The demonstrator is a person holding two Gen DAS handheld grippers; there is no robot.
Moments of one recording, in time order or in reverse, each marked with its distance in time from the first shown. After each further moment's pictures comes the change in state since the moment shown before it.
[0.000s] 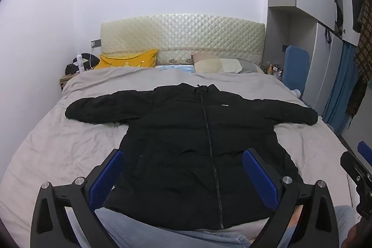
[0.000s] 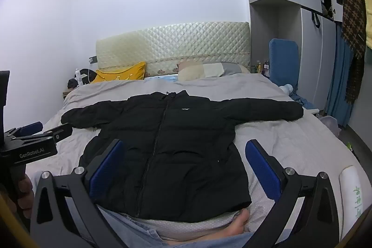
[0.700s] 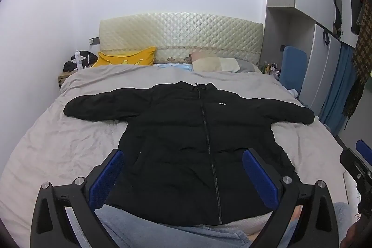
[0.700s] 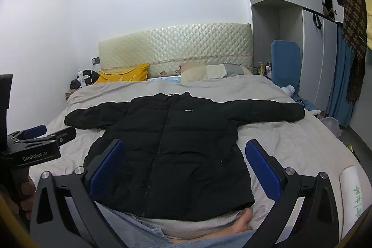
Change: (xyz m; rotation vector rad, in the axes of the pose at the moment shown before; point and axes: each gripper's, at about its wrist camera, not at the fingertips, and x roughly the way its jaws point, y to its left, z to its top) left arm -0.007 0.009 0.003 -0.019 0.022 -0.032; right arm -0.007 0.004 0.005 -0.003 -0.002 0.012
